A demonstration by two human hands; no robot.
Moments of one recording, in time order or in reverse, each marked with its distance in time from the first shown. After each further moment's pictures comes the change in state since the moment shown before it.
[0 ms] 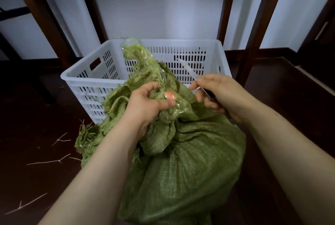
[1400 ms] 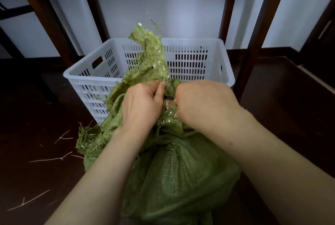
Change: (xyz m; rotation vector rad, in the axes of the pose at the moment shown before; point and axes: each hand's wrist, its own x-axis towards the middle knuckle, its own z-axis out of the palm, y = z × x) left_hand -0.001 -0.006 -0.005 0.671 0.294 0.586; right_hand -0.043 -0.061 0.067 -1.342 0.041 -0.057
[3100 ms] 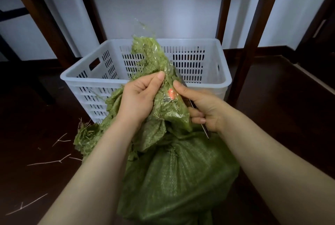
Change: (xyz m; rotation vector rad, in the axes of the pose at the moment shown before) left_hand 0.005 0.008 -0.008 -0.693 -0.173 -0.236; right_hand 0.041 0.043 0.065 1.706 -0.253 0.247
